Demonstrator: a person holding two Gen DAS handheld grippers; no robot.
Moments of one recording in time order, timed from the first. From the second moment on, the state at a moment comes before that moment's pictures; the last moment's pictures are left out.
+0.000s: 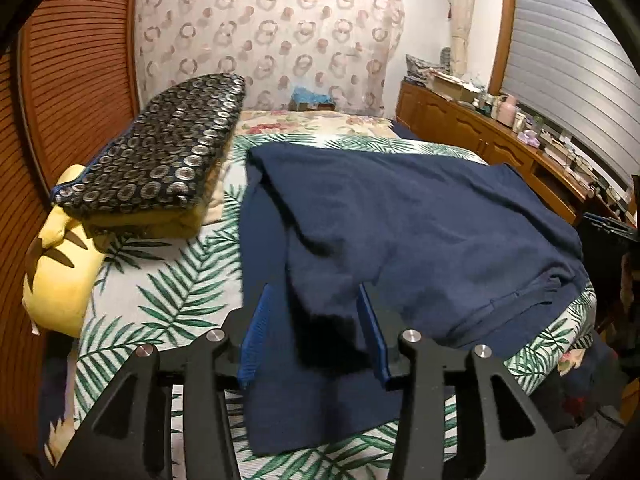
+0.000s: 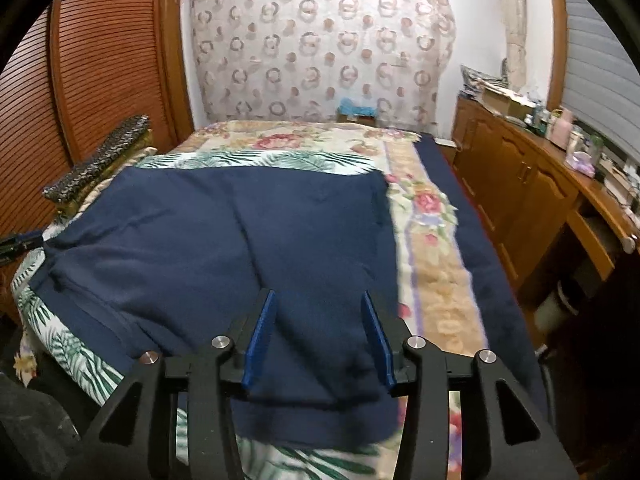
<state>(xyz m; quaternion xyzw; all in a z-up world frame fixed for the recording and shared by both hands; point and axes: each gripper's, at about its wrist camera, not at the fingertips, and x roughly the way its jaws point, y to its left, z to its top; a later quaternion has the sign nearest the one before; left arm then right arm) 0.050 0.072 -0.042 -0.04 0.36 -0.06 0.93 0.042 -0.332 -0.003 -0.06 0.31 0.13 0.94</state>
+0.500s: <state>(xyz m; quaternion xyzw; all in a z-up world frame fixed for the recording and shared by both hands) 0.090 0.077 -0.060 -0.04 0.38 -0.06 0.92 0.100 -0.270 -0.049 -0.09 0.36 0.20 0.91</state>
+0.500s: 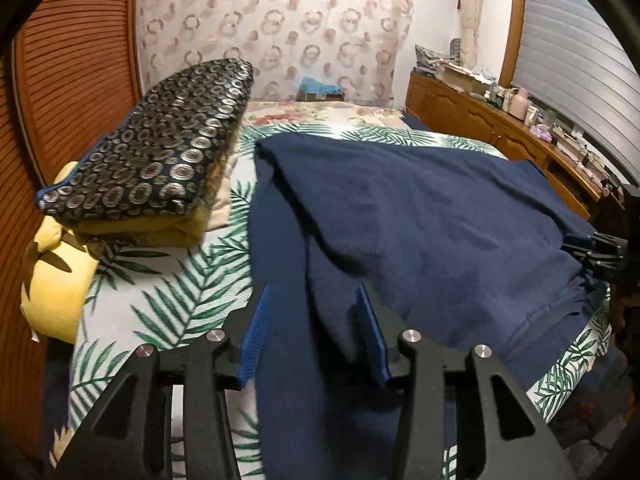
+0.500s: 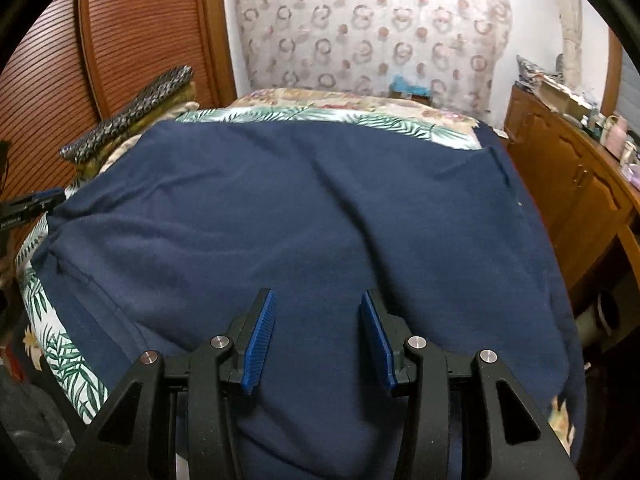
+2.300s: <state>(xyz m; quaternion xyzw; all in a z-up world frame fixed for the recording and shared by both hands) 0.088 0.101 -0.084 -0.05 0.42 -0.05 0.90 0.091 -0.269 -0.057 -0.11 0.35 0.19 0.91</state>
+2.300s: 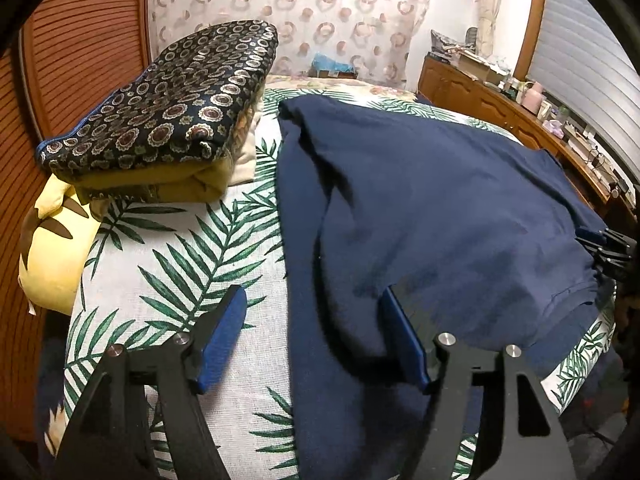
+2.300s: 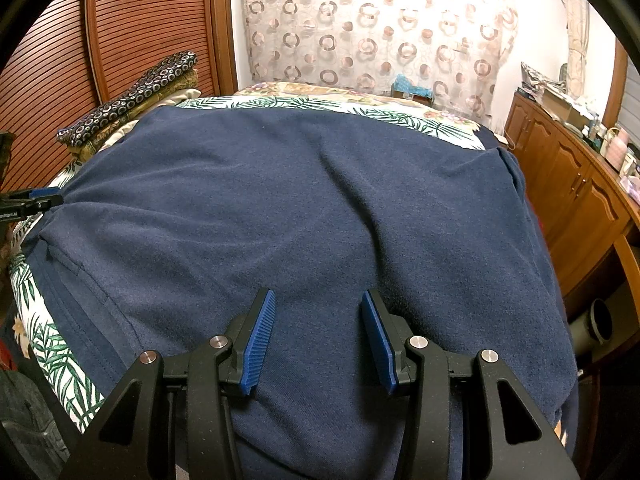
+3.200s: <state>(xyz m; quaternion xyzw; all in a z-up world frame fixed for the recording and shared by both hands) 0.092 0.064 -0.032 -0.05 0.36 -0.13 0.92 0.092 -0.265 -0.057 -0.12 0.36 0.21 0.90</state>
